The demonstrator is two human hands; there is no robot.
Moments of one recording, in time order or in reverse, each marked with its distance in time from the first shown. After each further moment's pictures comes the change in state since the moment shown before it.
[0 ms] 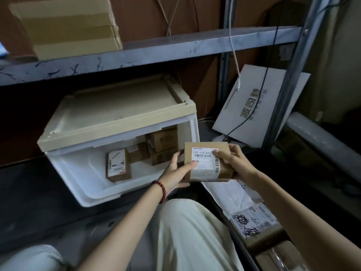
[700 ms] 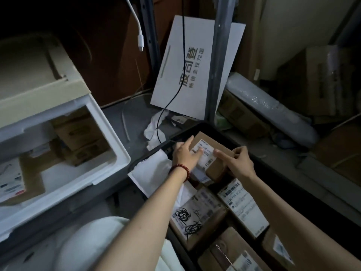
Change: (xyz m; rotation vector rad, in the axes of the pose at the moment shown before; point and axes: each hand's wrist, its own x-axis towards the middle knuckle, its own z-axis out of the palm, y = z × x) left_hand 0.154 -0.051 0.216 0.613 -0.057 0.163; right_hand 0.025 0.105 -0.175 -0.198 0.563 0.168
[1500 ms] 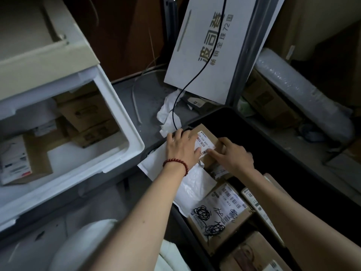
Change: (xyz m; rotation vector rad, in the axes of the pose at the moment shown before) left_hand 0.025 -0.066 -0.031 0.927 0.086 0.283; right_hand 0.024 -0.005 0.081 -0.799 -0.127 -0.226
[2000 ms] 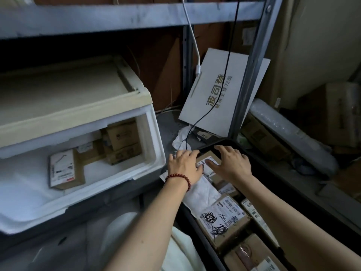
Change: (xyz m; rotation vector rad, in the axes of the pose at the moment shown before) left_hand -0.075 -0.007 -0.089 -0.123 0.087 -0.099; right_hand -0.077 -0.065 -0.063 -0.222 0.210 -0.233
